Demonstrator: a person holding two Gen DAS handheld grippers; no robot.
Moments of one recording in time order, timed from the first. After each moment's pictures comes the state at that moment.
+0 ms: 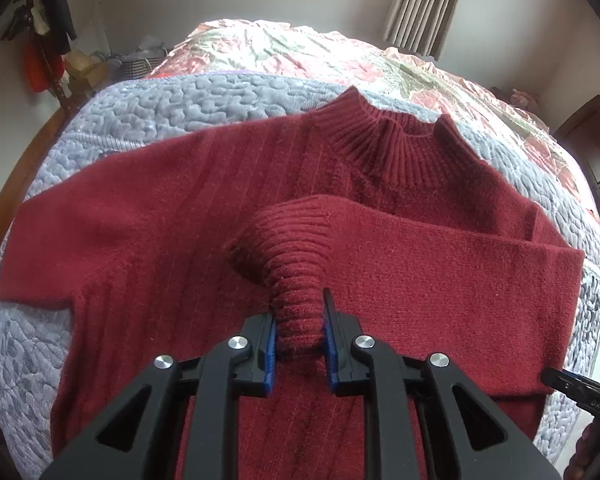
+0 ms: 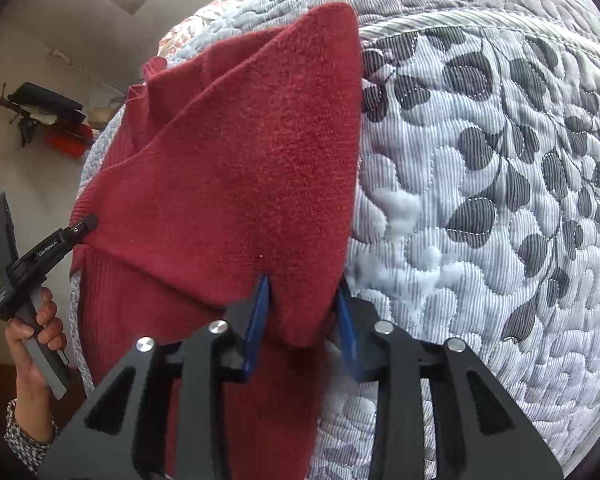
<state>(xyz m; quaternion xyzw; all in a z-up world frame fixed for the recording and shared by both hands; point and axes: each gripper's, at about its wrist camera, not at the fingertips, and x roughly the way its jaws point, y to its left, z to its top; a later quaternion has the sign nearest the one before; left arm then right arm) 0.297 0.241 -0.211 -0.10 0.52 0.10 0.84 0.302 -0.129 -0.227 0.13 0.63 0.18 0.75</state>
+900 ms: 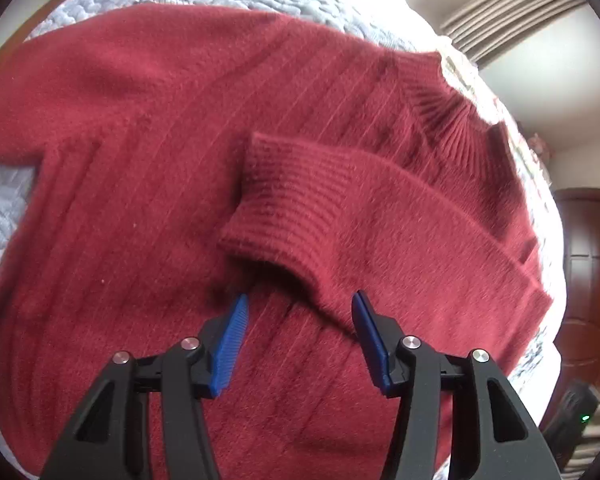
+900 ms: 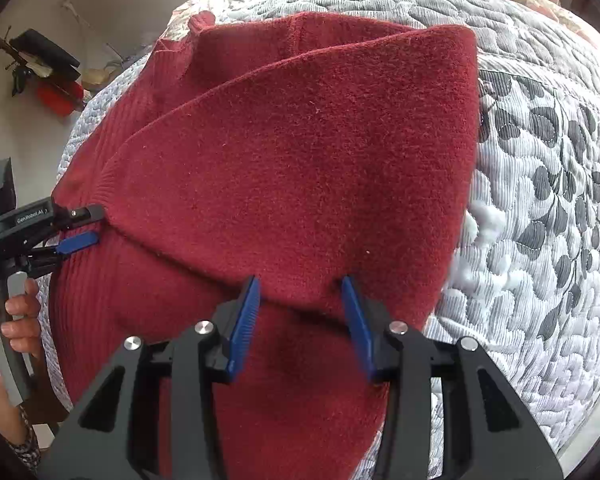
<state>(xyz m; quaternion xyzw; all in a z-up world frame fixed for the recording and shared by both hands) 0.278 0.284 -0.239 -0.32 0.58 0.10 0.75 0.293 -0.042 -0.213 0.04 0.62 0.18 0.76</state>
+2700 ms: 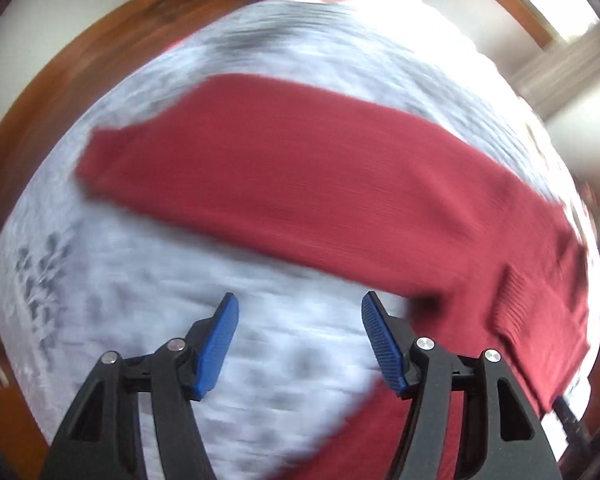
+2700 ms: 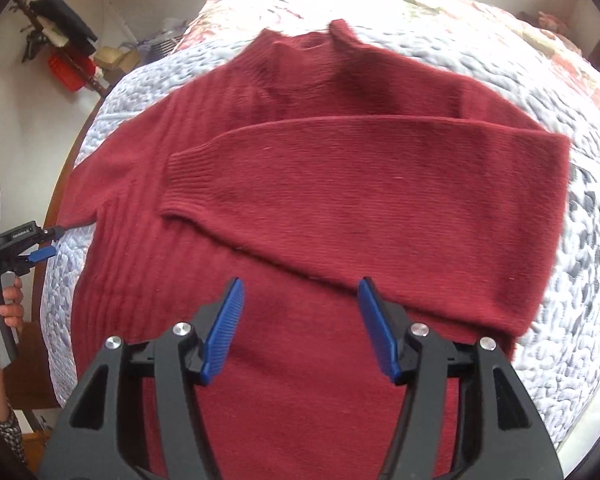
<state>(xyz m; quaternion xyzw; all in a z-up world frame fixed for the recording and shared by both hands) 0.200 0.508 -0.188 -0.30 0.56 0.23 0.74 0.276 0.107 -0.174 -0.03 0.60 0.19 0.78</state>
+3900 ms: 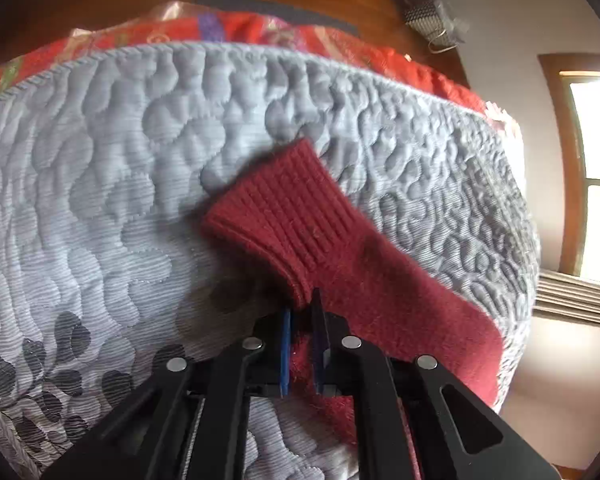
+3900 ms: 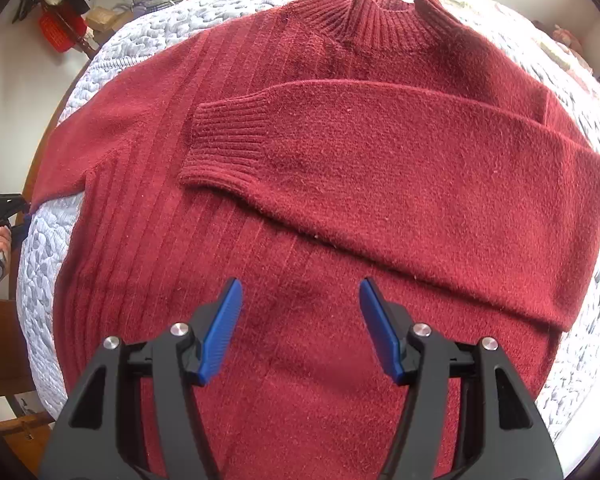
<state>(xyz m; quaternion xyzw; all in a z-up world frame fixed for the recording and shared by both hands) 0.100 0.762 -0.314 -0.59 0.42 0.28 0.63 0.260 0.183 -0.209 -0.08 0.63 0.16 0.76</state>
